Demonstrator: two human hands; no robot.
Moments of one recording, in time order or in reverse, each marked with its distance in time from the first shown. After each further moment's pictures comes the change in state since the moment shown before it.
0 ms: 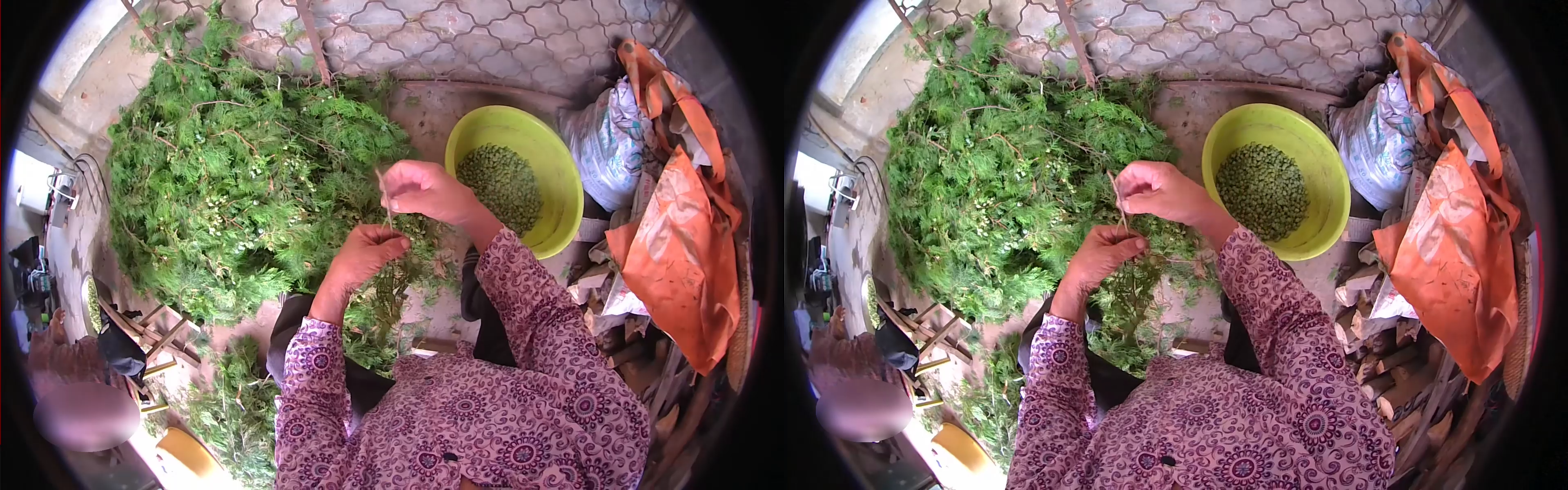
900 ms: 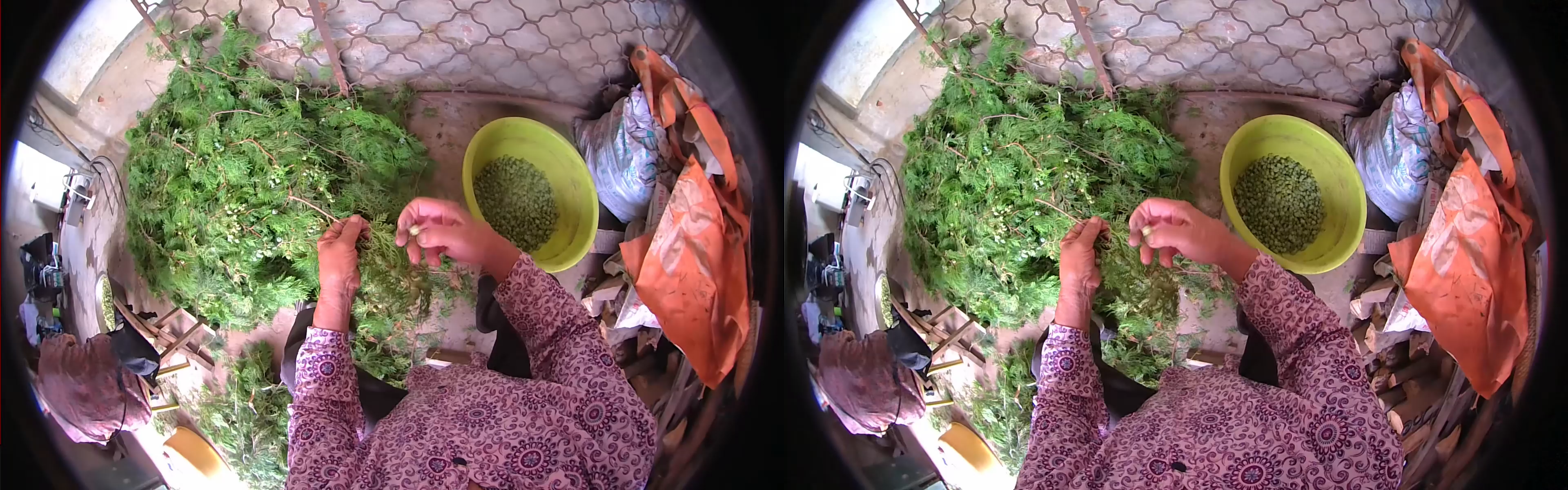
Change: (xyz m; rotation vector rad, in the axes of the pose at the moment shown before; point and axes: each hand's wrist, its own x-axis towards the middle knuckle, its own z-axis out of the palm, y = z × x) left_hand 0.002 -0.003 -0.029 -0.440 0.666 0.224; right_hand -0.020 -0.023 0.029 0.187 0.038 0.158
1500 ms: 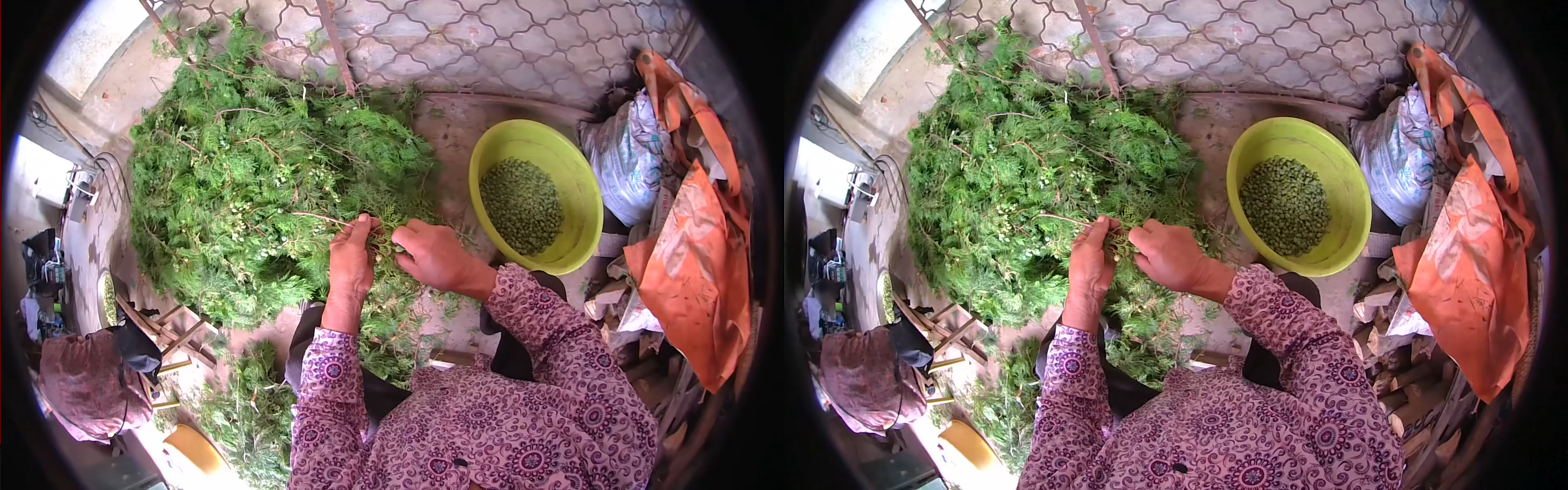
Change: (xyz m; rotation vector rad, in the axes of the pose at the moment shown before) left_hand -0.005 -0.001 0.006 -0.168 0.006 -0.092; right_hand 0.017 0.052 0.021 -1.195 0.291 -0.377
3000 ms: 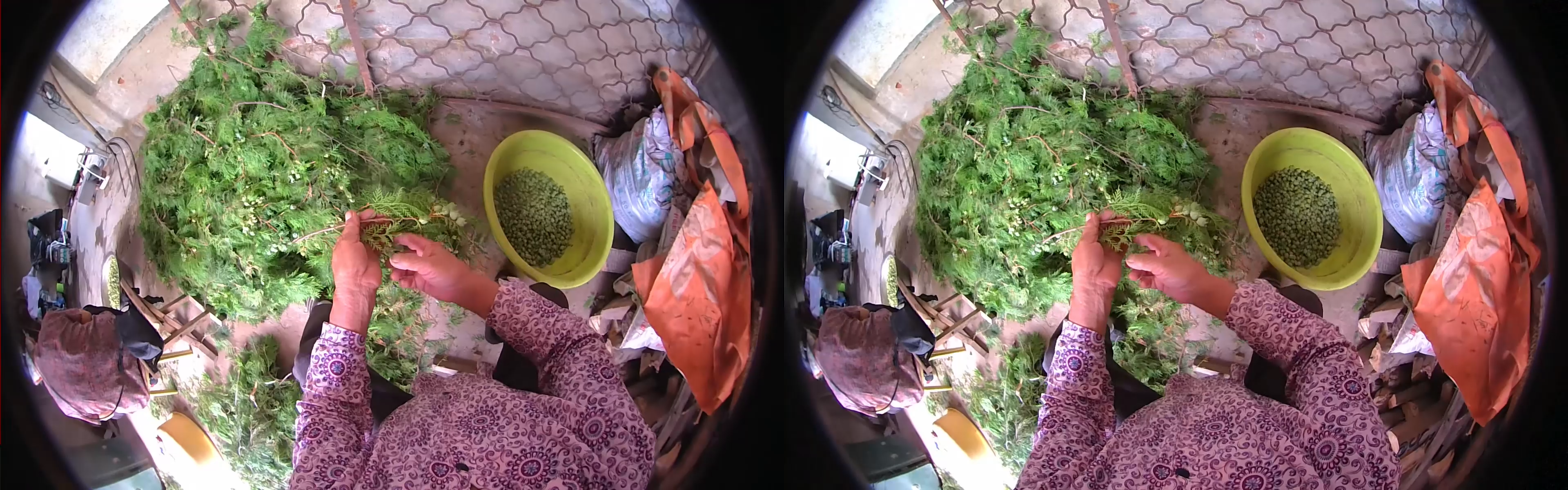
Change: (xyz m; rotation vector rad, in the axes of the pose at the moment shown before) left_hand 0.007 0.008 -0.006 -0.205 0.074 -0.057; right_hand 0.002 -0.010 0.029 1.571 -0.158 0.844
